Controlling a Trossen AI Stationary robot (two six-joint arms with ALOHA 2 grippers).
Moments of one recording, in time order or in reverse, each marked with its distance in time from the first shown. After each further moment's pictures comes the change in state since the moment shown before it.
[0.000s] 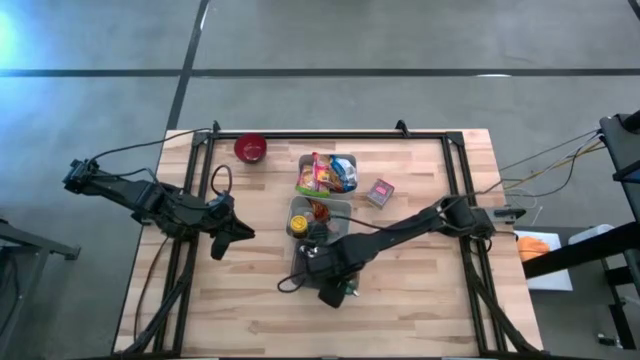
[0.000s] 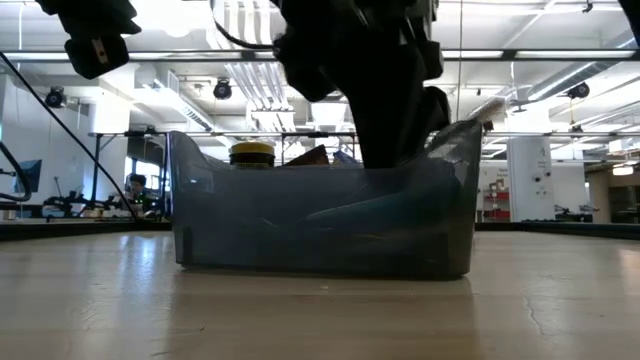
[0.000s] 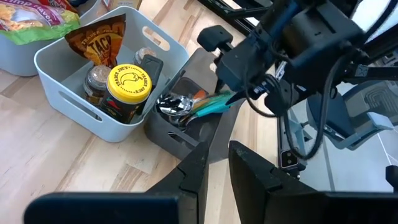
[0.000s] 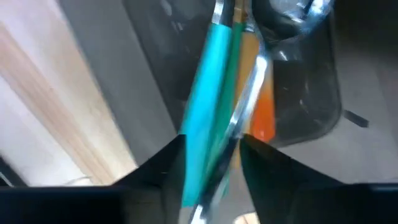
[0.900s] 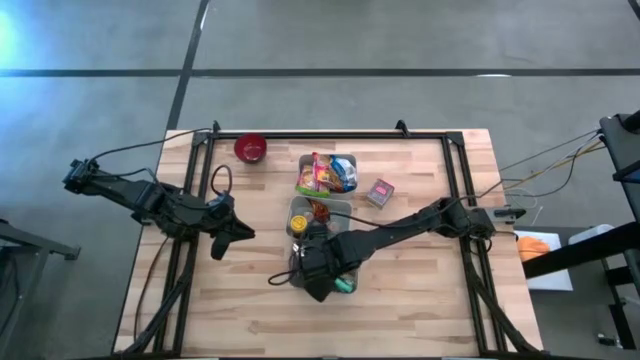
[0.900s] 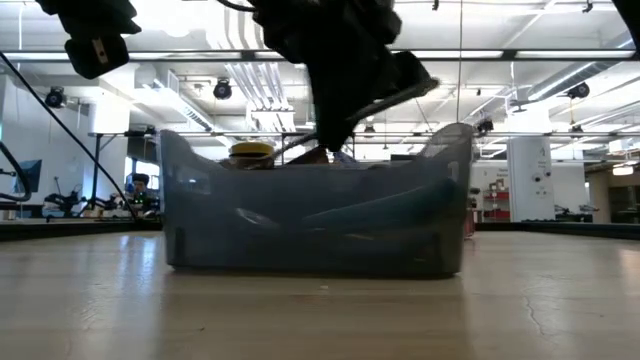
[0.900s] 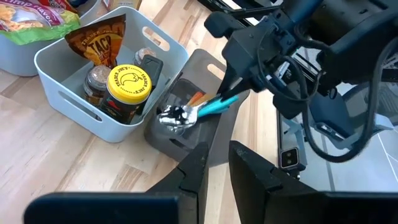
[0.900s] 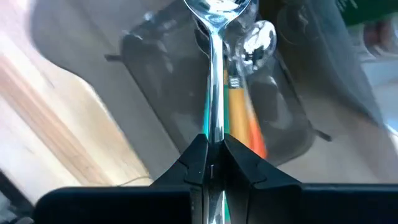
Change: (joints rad) left arm 0.000 0.000 0.000 0.000 0.000 0.000; right arm -0.001 0.044 0.194 -0.087 0.153 0.132
